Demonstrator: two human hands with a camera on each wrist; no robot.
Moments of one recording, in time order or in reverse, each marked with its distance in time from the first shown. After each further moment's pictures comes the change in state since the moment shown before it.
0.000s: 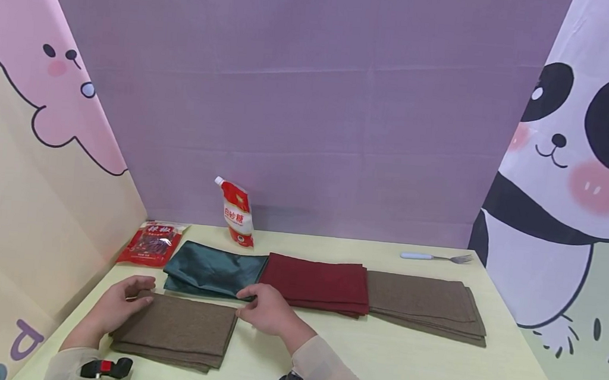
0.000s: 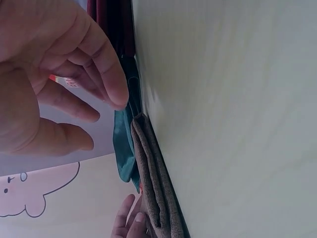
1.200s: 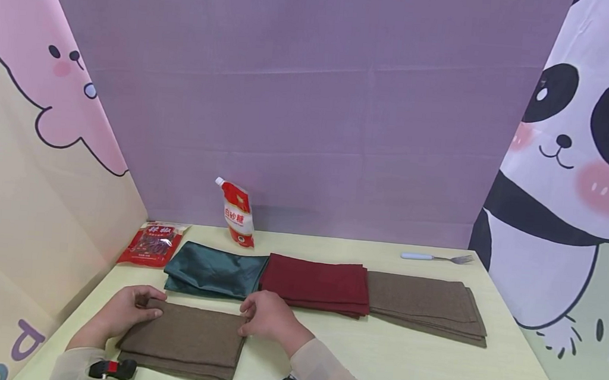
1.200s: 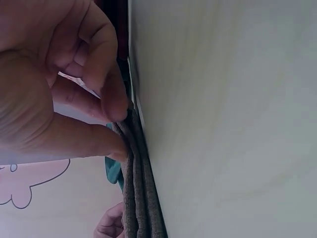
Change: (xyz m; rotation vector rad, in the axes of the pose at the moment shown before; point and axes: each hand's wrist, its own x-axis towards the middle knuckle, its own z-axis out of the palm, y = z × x) left_hand 0.000 0.004 0.011 0.033 -0.094 0.026; right_hand 0.001 0.010 0.005 -0.235 -0.013 0.032
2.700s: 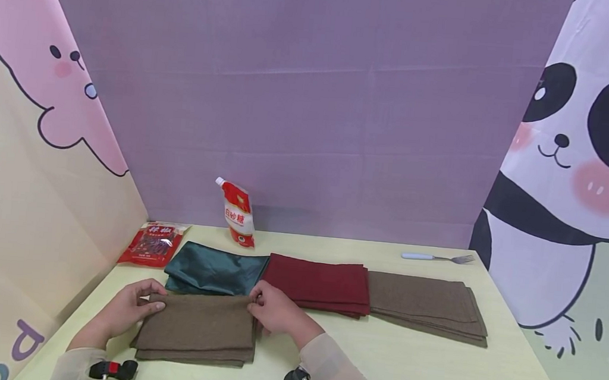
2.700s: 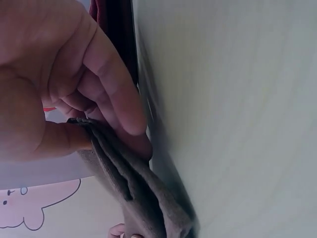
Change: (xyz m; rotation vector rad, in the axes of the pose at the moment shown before) left_hand 0.004 0.005 0.000 -0.120 -0.008 0.046; right_hand 0.001 0.010 -0.014 0.226 -0.068 -0.012
